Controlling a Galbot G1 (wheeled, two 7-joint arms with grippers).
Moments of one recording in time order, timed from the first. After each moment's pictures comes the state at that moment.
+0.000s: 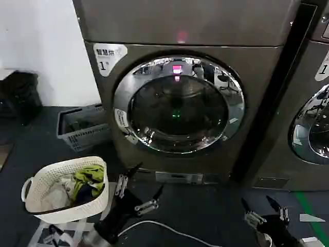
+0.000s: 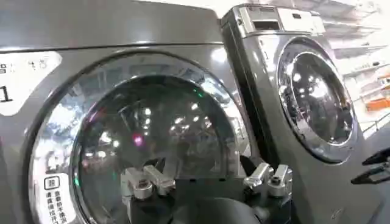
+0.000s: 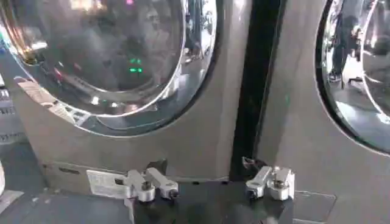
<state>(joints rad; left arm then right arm) 1.64 -1.33 -0.48 -2.37 0.03 -0.09 0.39 -1.83 1.29 0.85 2.40 0.33 -0.36 -0.11</state>
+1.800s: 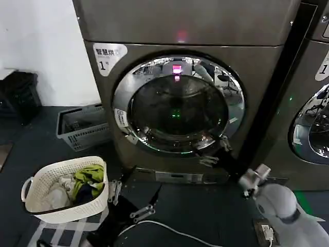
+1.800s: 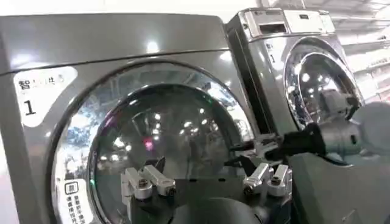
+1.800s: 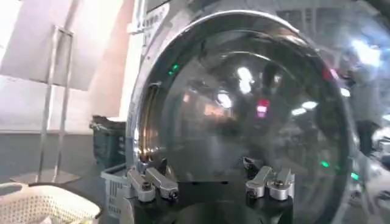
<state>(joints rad) 1.76 -1.42 -0.51 -2.44 0.10 -0.13 0.41 -0.87 0.90 0.17 1.83 0.56 0.01 -0.33</state>
